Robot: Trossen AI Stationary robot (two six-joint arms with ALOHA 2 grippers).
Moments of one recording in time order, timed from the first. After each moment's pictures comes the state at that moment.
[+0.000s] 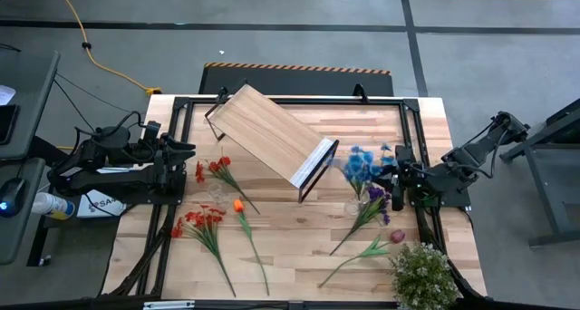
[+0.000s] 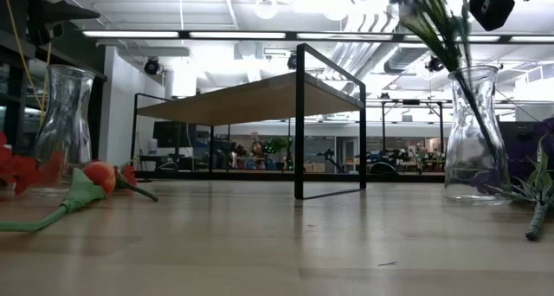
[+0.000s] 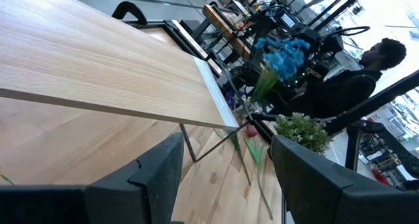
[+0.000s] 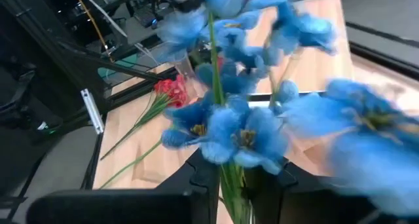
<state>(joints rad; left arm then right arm) 0.11 0.08 0.68 -0.79 -0.08 -0.77 0.58 0.64 0.67 -0.42 0.69 0.66</state>
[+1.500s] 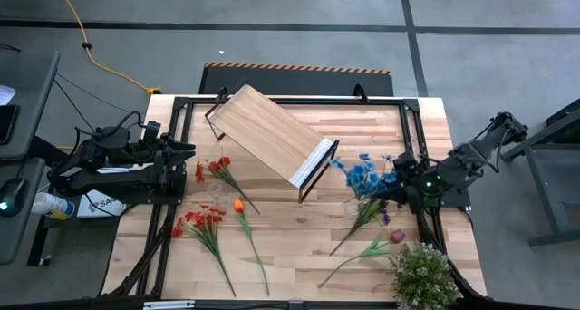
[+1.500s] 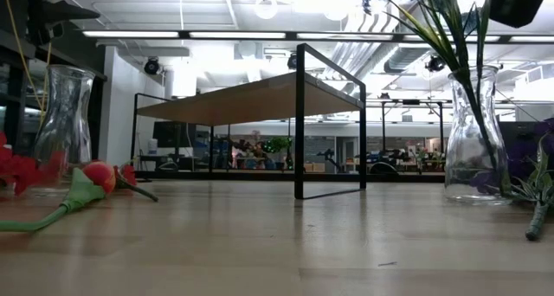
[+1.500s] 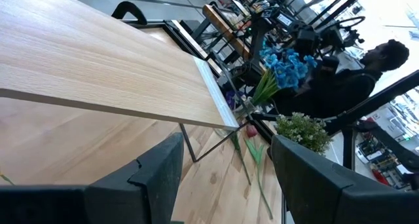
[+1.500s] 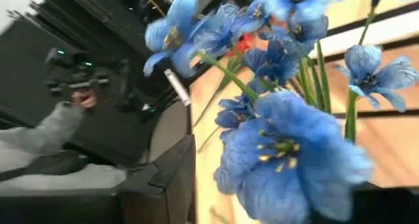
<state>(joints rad) 0.11 0.08 0.68 -0.79 -0.08 -0.76 0.58 0.55 0.67 -0.43 0.37 0.94</state>
